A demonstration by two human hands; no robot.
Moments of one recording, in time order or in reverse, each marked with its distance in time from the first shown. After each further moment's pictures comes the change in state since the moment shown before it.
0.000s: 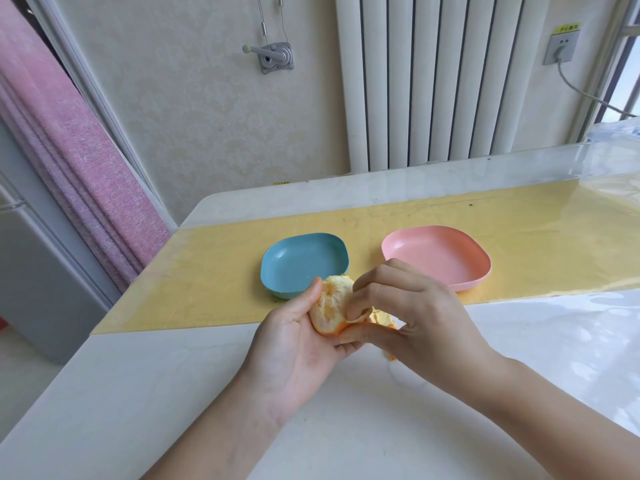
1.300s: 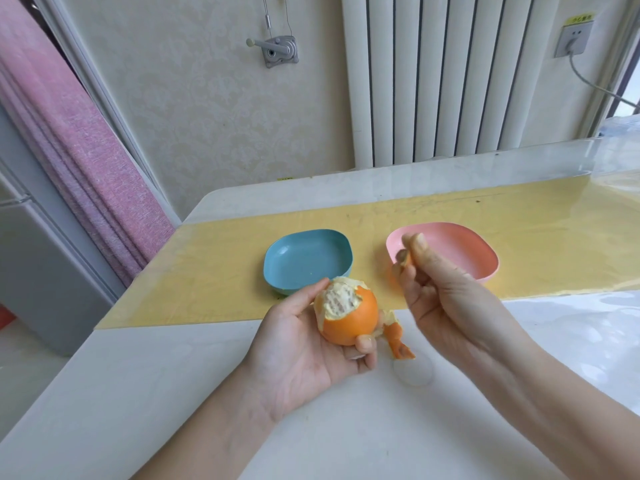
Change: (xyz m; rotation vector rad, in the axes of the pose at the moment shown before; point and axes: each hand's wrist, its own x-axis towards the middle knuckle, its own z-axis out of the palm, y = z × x) left_hand 0.000 0.006 -0.001 -0.103 0.020 -0.251; right_hand 0.015 -0.005 -0.011 1.526 0.585 1.090
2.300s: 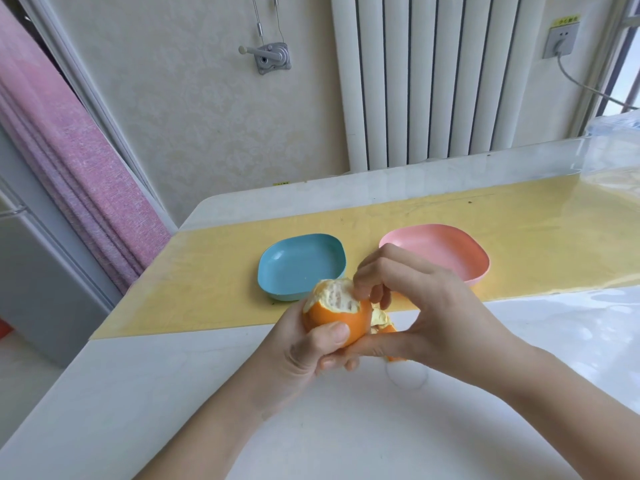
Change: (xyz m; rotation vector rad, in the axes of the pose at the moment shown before) left_hand 0.004 -0.004 -0.017 0.755 -0.299 0.401; right_hand -0.003 -0.011 -0.013 -1.444 -0.691 -0.870
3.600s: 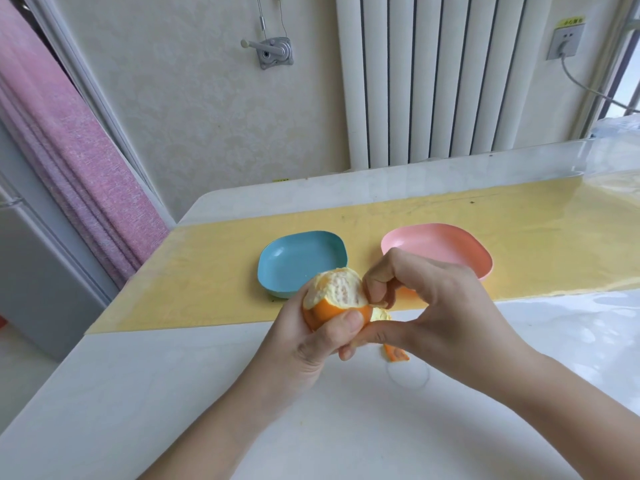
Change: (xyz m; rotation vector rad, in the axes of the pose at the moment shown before) left_hand 0.000 -0.004 0.004 0.090 0.174 0.128; right_hand 0.000 -0.008 0.002 0.000 0.106 0.055
